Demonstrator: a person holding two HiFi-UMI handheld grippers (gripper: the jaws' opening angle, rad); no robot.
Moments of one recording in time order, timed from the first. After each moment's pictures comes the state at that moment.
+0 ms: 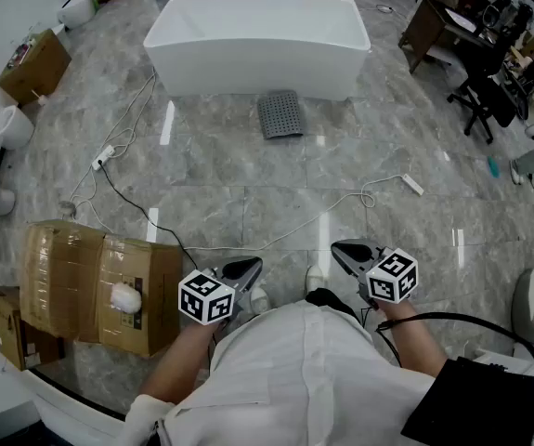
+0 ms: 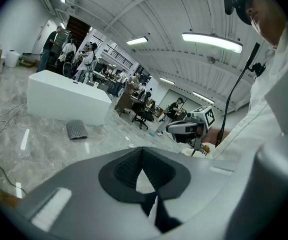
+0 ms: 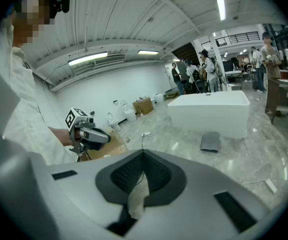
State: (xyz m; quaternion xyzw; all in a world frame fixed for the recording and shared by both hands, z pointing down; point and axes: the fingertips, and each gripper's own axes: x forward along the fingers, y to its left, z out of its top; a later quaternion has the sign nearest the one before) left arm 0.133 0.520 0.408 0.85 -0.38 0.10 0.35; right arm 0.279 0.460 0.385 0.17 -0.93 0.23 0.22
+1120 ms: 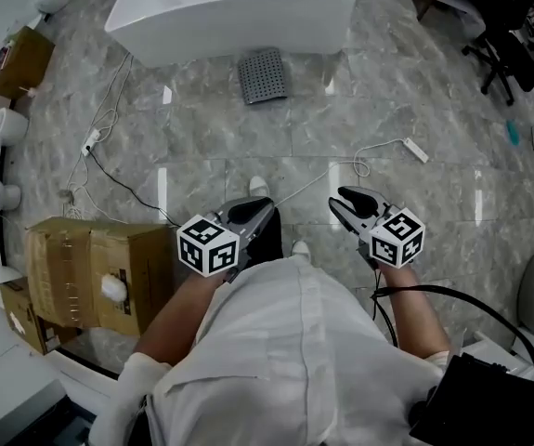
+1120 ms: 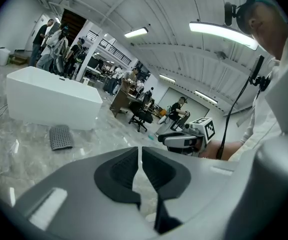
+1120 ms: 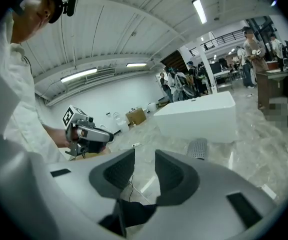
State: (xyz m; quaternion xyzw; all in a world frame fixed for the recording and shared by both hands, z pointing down) left arm 0.303 0.276 0.408 0.86 -0.36 0.10 0.35; right arm 0.424 0.242 0.414 0.21 -0.93 0.25 0.16
